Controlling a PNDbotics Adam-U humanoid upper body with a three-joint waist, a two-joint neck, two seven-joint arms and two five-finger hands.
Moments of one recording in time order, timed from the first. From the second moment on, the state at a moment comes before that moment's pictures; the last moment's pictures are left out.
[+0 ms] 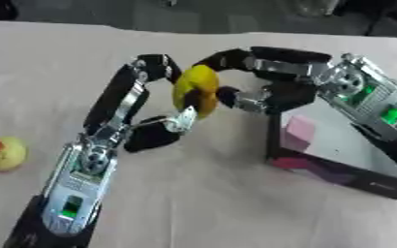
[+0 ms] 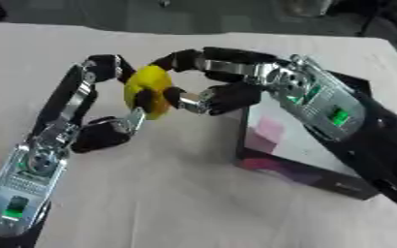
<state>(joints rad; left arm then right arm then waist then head) -0.76 -0.12 -0.41 -1.46 -0.59 -0.23 -0.11 -0.45 -0.87 0.25 -1.99 0.00 -0.02 0.51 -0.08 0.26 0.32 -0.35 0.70</state>
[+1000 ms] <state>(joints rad) -0.76 -0.13 -0.43 -1.46 -0.59 -0.24 -0.11 -0.46 -0.85 0.26 -1.99 -0.12 0.06 0.42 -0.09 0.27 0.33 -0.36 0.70</state>
